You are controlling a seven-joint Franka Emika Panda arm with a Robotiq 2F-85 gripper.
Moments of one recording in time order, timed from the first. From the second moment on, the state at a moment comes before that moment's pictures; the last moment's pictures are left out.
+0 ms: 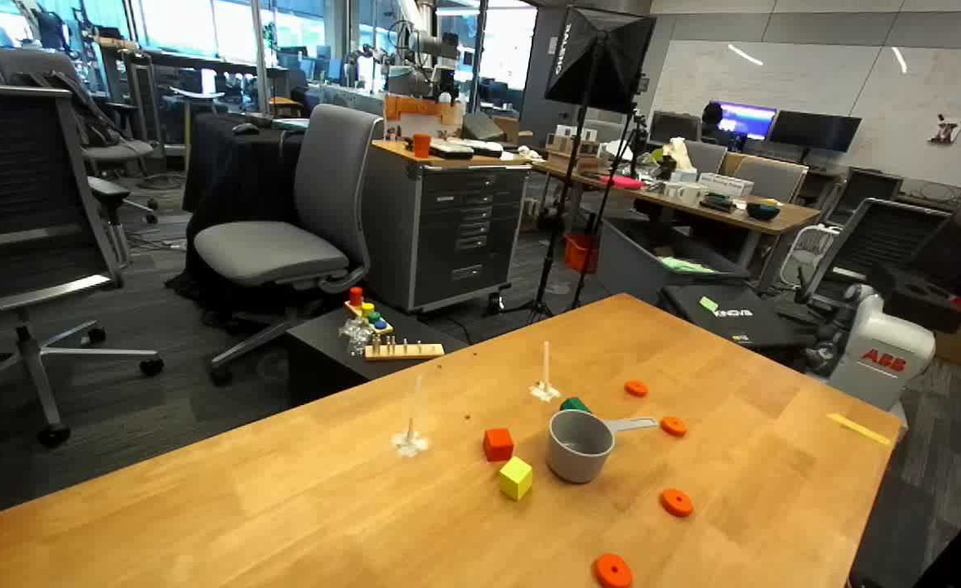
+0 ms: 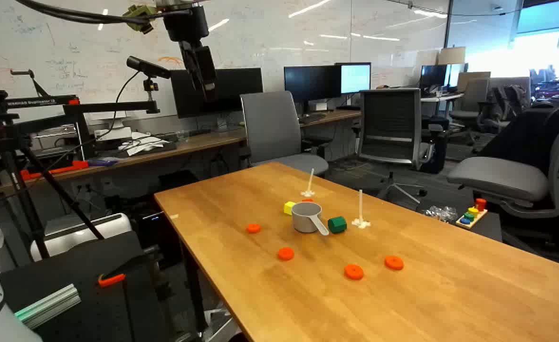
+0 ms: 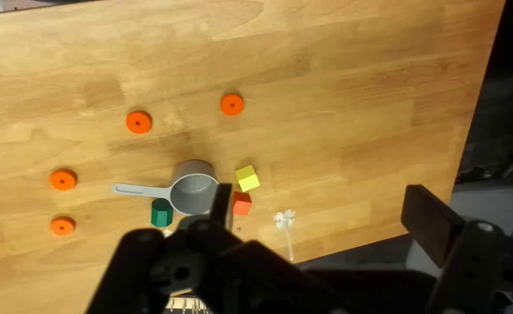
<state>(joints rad) 0.20 -0.54 0.25 -2.64 0.31 2.36 0.31</state>
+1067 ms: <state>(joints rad) 0.17 -0.54 0.26 -2.65 0.26 2.39 0.37</state>
